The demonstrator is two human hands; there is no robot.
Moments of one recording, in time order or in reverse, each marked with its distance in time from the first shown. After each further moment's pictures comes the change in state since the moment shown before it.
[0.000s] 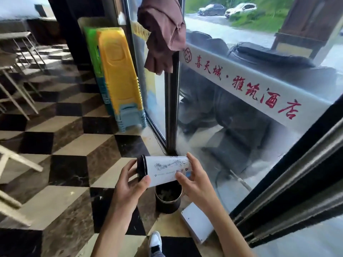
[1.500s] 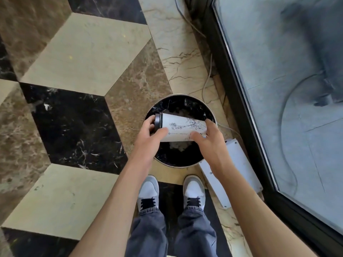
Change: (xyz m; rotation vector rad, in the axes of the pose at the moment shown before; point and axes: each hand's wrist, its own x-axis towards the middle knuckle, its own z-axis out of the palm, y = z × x) left_hand 0.323 -0.660 0.018 0.138 0.116 -0.967; right_hand 0.338 0.657 0.142 -0.104 -0.131 0.885
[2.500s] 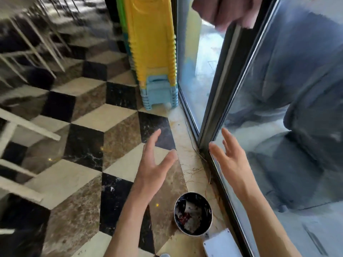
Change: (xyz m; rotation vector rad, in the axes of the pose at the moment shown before) left_hand -0.399 0.327 -0.107 0.114 0.096 0.859; right_hand -0.361 -0.370 -0.099 0.032 0.098 -0.819
